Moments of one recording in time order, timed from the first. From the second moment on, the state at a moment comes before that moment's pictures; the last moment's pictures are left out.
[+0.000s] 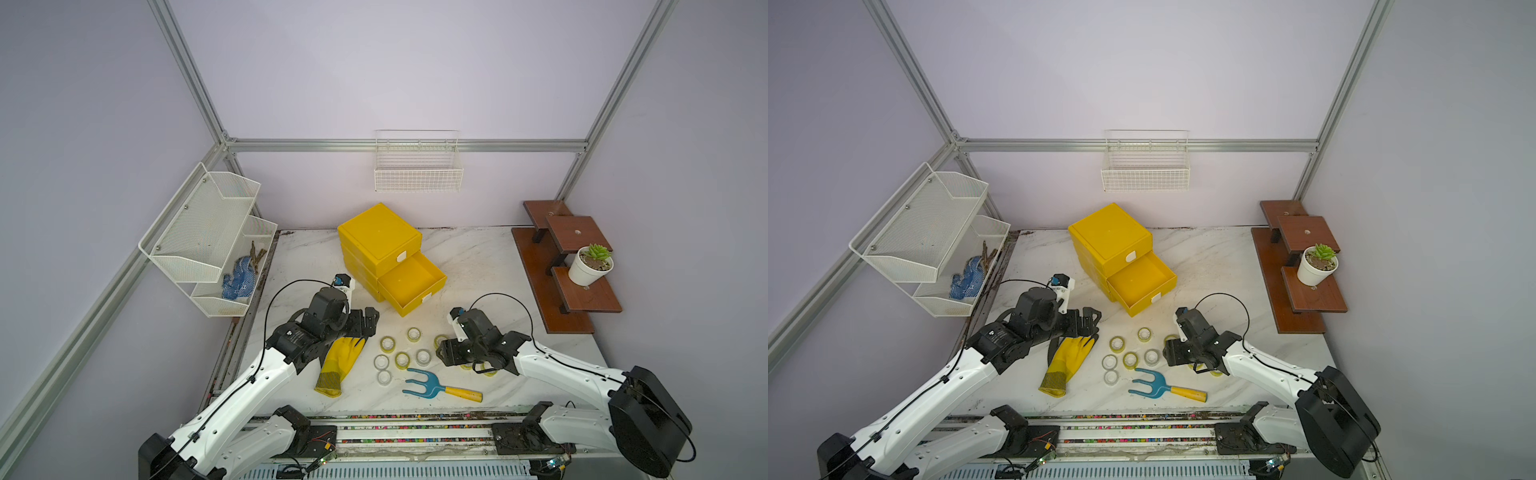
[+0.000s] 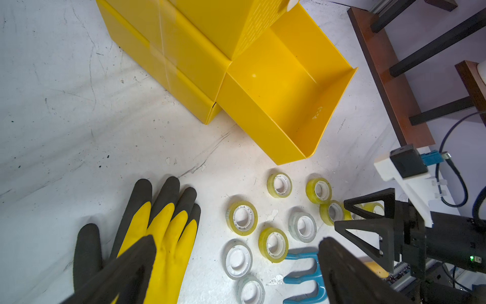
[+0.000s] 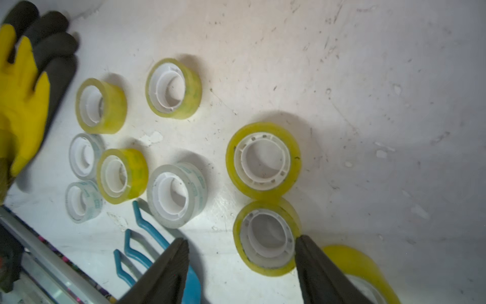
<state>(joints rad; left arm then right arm) -0.54 0.98 0.87 -0.60 -0.01 -0.46 0.67 1.27 0.61 -0.38 -0.12 0.47</state>
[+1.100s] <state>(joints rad) -0.54 1.01 0.87 -0.62 -0.03 -0.46 0.77 1.44 0.71 -0.46 0.06 0.42</state>
